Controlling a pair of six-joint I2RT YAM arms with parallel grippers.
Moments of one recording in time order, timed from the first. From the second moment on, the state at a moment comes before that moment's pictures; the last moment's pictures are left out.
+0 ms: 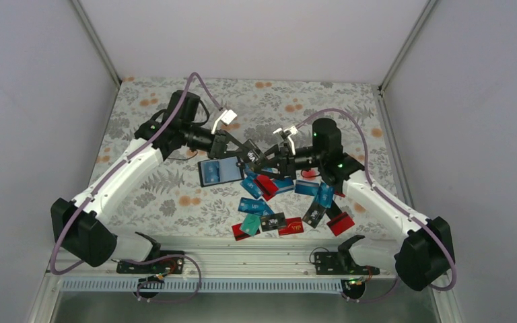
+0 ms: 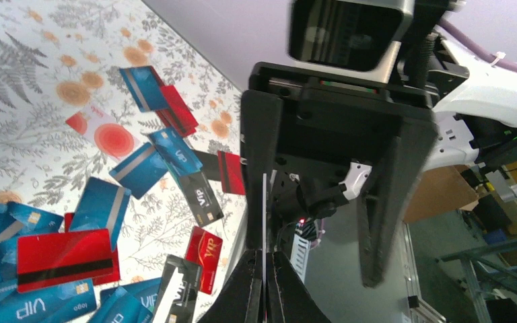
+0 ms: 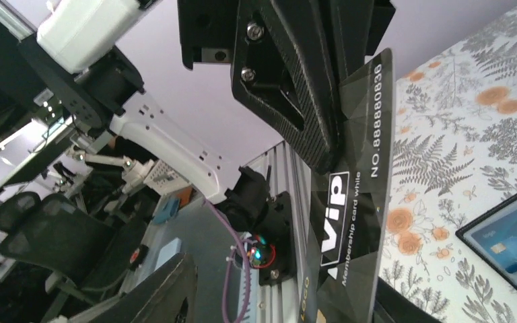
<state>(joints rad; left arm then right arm) -0.48 1.36 1.29 -0.65 1.03 -0.14 0.52 1.19 0.85 0.04 -1.17 0.37</state>
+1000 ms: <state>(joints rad) -0.49 1.05 0.87 0.10 0.77 -0.62 0.60 1.21 0.86 0.37 -1.00 0.70</state>
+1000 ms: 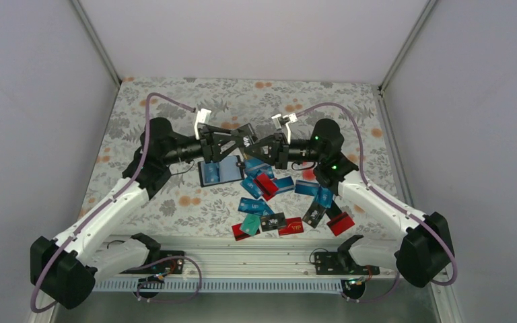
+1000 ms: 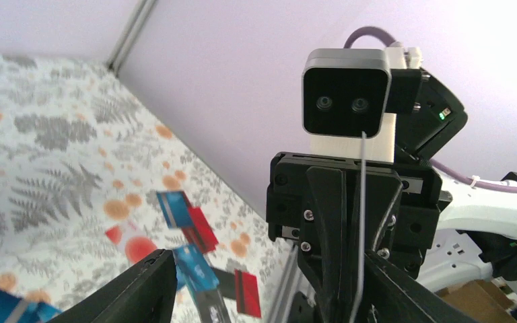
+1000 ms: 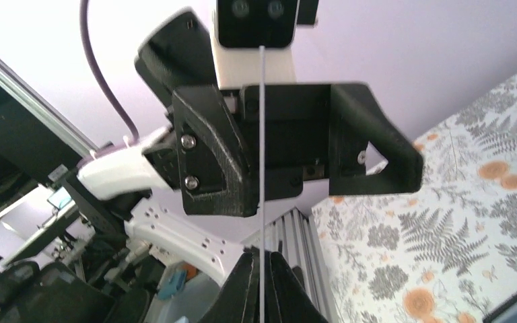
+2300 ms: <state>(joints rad) -0.49 0.98 0.83 0.20 0.59 -0.65 0.62 1.30 0.96 0.36 -0.92 0.71</state>
